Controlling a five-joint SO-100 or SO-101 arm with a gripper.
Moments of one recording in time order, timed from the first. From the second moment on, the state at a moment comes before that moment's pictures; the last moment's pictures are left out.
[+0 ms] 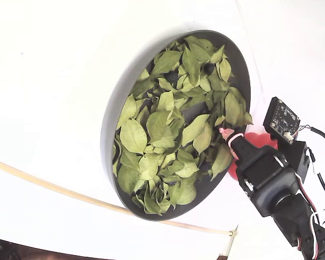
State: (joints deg) arm 15.9 92.4 113.5 2.2 -94.6
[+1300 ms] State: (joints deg) arm 23.4 96.8 111.5 7.6 -96.4
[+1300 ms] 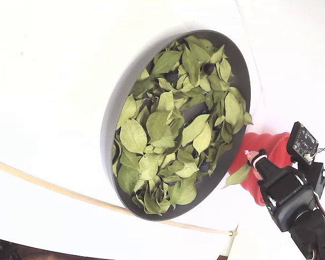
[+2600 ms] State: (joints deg) arm 33.0 96.2 98.7 9.8 -102.7
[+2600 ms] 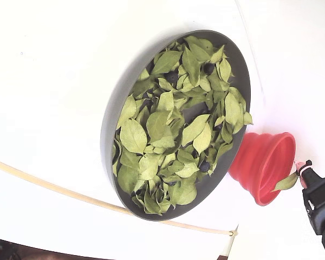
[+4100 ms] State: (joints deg) arm 32.5 99.8 109.0 14.6 -103.3
